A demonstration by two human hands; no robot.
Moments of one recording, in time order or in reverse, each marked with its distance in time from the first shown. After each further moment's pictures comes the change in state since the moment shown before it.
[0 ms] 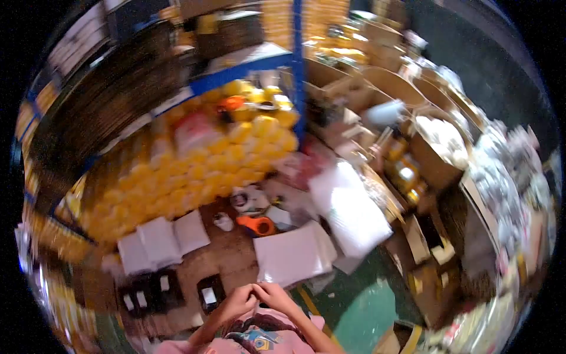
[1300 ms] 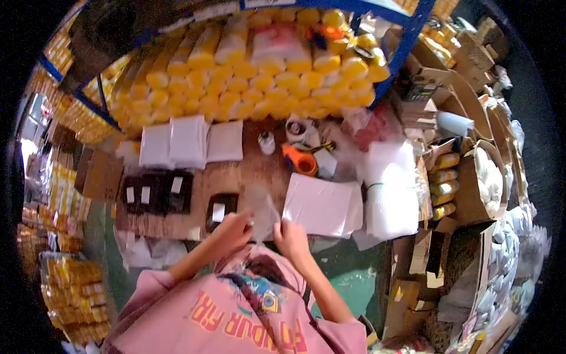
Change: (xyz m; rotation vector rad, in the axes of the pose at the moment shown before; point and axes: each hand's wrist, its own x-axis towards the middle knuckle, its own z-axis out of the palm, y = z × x) left_hand -0.043 -0.031 -0.026 0.232 0.311 -0.046; right_hand 0.016 -0.001 0.010 -0.589 -0.020 0.016
